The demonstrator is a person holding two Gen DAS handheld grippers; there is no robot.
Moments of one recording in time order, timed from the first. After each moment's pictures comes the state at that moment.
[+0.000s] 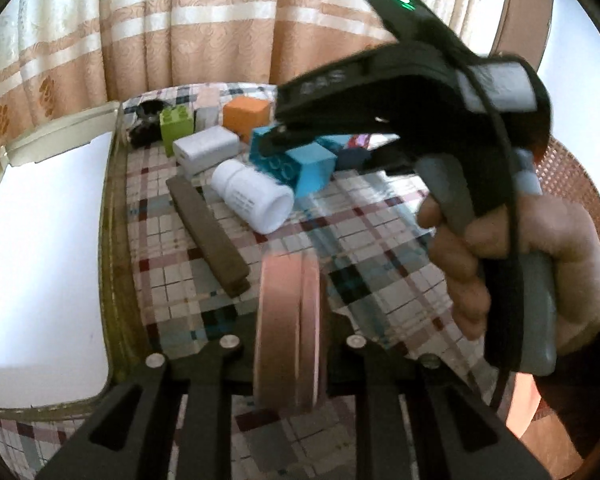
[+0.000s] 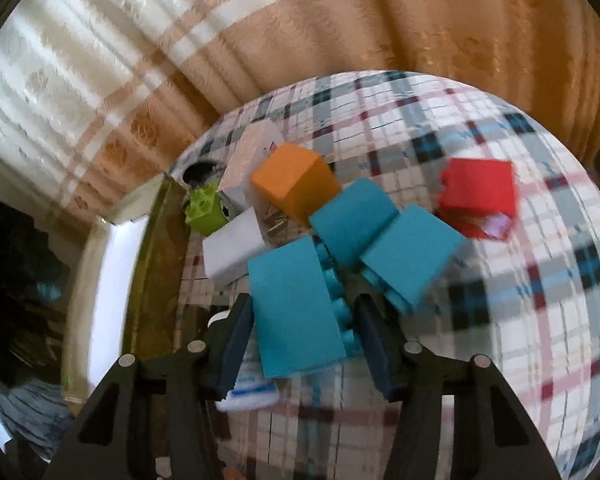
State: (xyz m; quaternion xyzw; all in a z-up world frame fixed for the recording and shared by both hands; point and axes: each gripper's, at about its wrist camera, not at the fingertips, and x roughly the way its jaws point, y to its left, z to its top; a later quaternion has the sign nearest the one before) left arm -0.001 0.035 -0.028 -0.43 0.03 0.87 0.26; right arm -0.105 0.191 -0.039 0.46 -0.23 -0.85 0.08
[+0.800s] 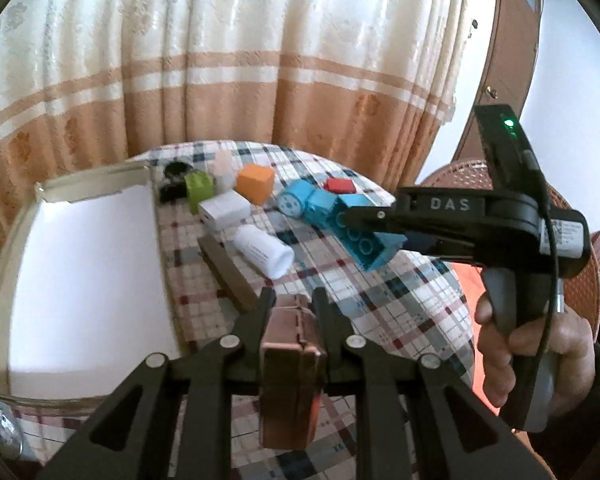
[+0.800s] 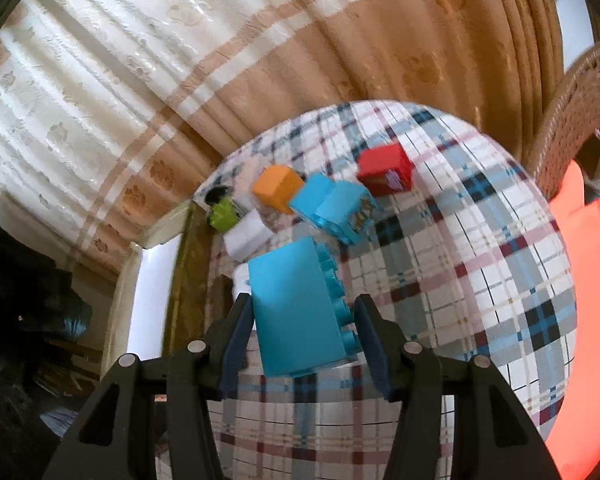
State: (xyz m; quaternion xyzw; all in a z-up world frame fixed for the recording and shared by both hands) left arm 0.020 0.002 0.029 -0.36 0.01 0.90 0.25; right arm -0.015 0.212 -0.003 0.40 -0.28 -0.87 0.05
